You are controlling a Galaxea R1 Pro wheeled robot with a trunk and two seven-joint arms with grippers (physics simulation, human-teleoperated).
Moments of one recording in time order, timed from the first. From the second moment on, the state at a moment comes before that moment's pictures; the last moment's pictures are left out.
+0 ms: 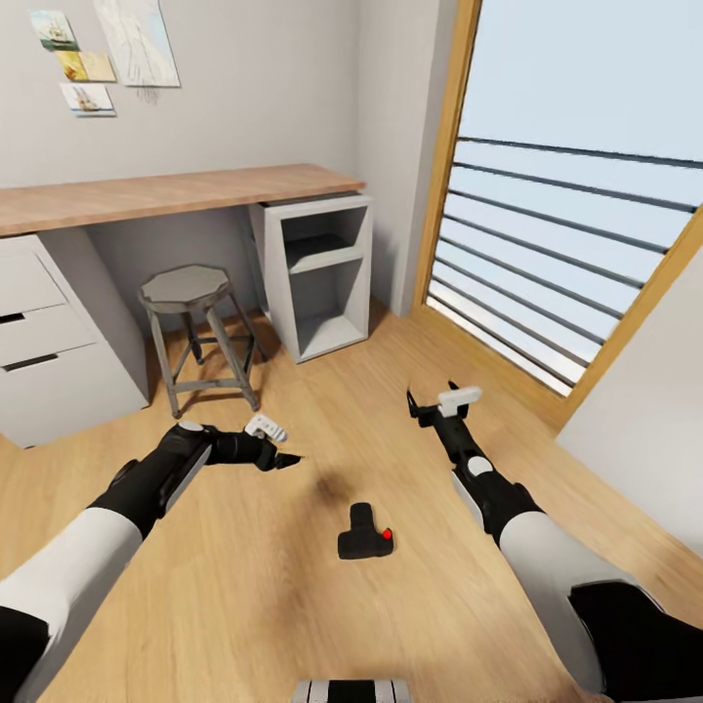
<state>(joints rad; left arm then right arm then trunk) -0.92 0.21 -0.38 -0.82 0.06 0.50 -0.73 -0.95 0.02 0.12 -0.42 0.09 -0.52 0.01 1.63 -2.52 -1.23</state>
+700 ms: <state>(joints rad) -1.15 0.27 -0.29 -0.89 0.06 0.78 -0.90 -0.95 0.02 0.12 -0.41 0.09 -0.65 0.01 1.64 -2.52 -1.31</state>
